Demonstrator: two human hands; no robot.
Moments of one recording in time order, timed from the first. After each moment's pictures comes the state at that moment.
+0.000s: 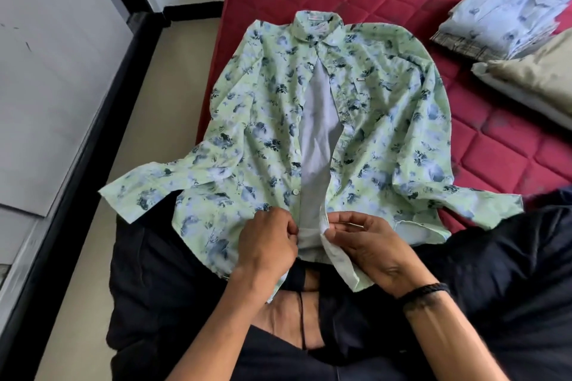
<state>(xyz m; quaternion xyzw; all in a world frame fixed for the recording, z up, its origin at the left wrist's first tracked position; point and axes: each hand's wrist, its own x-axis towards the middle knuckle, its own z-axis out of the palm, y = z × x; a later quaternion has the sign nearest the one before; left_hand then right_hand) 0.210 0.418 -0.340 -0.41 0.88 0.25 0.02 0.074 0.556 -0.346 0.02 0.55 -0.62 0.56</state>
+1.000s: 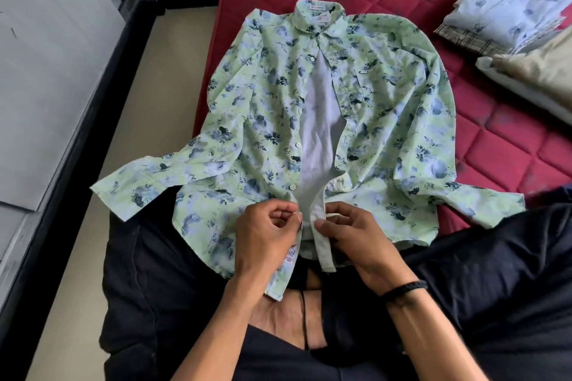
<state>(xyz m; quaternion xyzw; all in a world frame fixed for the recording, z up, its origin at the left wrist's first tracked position) 0.214 0.421 -0.346 -0.47 0.72 0.48 -0.18 0.091 0.535 -0.351 -0.08 0.64 -0.57 0.50</state>
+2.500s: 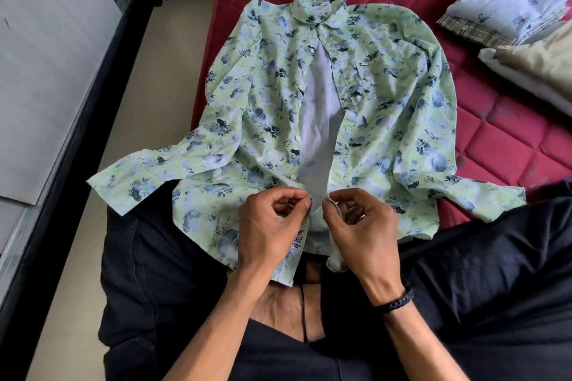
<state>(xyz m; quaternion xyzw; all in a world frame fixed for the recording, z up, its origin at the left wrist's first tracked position) 0.207 0.427 -0.331 -0.42 0.72 0.50 -0.23 0.104 0.540 -0.340 -0.21 0.80 -0.53 0.15</state>
